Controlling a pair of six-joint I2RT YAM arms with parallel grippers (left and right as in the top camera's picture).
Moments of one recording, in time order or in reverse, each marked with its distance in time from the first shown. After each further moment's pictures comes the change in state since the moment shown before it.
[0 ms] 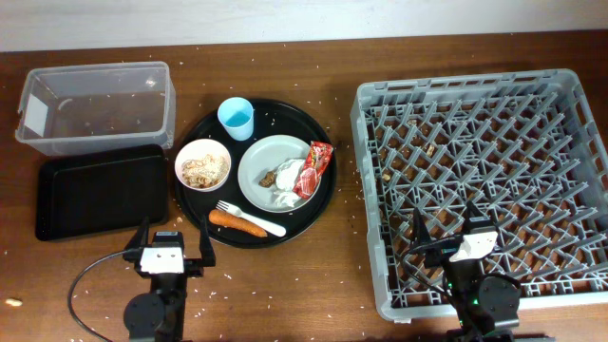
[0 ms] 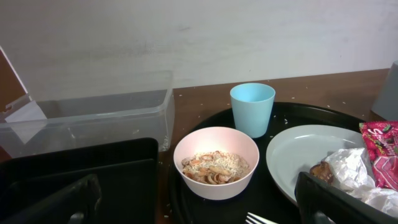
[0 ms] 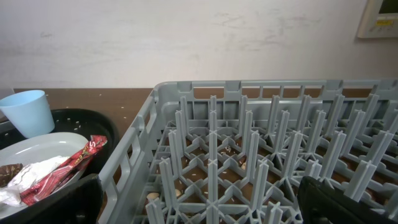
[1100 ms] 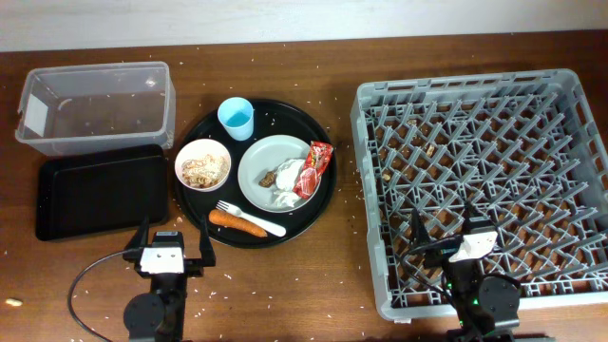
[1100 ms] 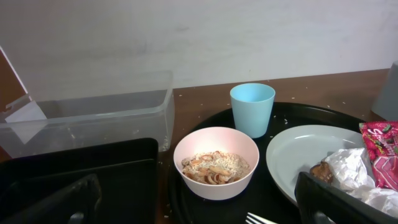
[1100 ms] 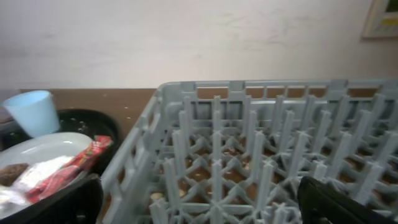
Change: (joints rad) left arm 0.000 0.000 0.000 0.000 0.000 0.000; right arm 0.000 0.000 0.000 0.002 -0.027 0.031
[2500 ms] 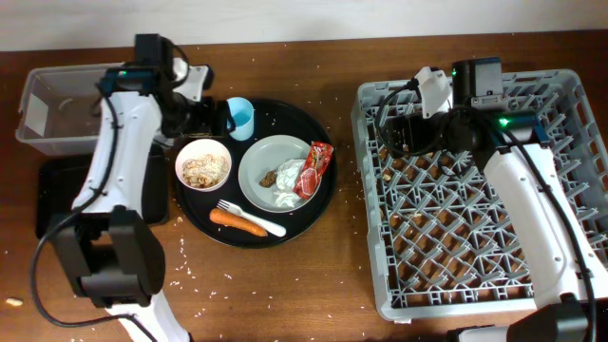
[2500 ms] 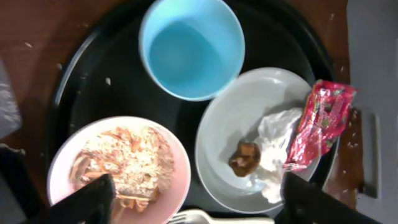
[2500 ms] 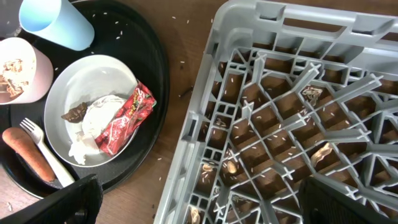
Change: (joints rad) left arm -0.035 1.961 1.797 -1.038 0.320 -0.020; right arm 0.000 1.539 1.402 -0.787 -0.262 -0.174
